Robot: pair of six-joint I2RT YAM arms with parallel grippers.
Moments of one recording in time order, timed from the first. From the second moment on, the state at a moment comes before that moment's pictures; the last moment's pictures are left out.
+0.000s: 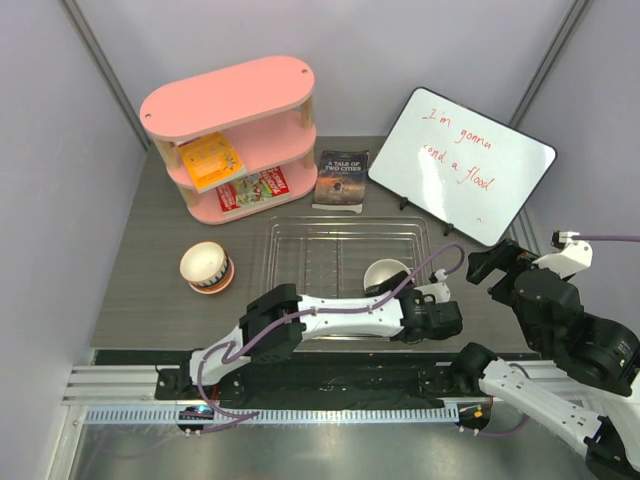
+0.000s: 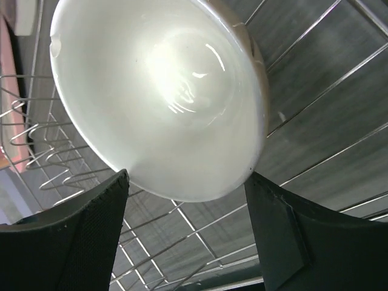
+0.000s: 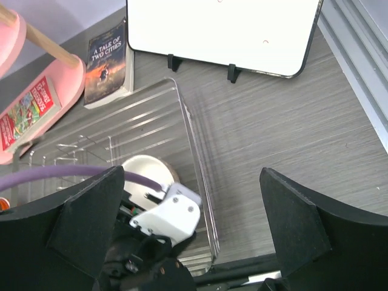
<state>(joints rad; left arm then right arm) -1.41 2.29 2.00 -1.10 -0.75 -0.35 0.76 0.49 1.15 -1.21 0.78 0.81</state>
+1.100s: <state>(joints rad) -1.32 2.21 1.89 -0.95 -0.59 -0.26 0.76 0.49 1.12 -1.18 0.82 0.83</state>
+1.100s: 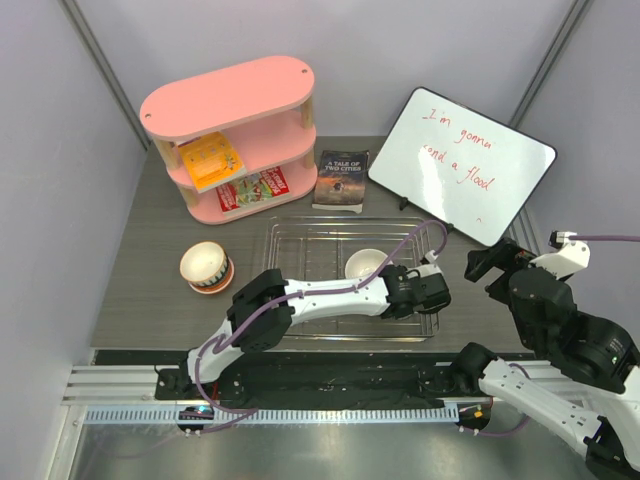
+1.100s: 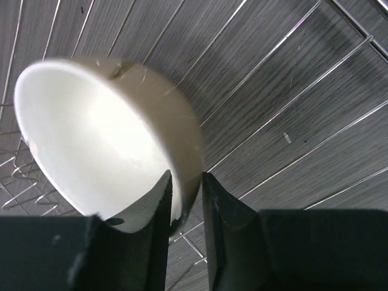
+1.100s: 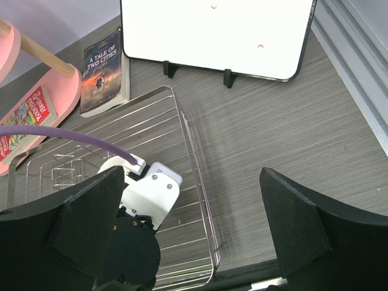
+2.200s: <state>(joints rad) -0.97 1.50 1.87 -0.92 -0.85 -0.29 0.76 0.49 1.04 -1.13 0.80 0.84</state>
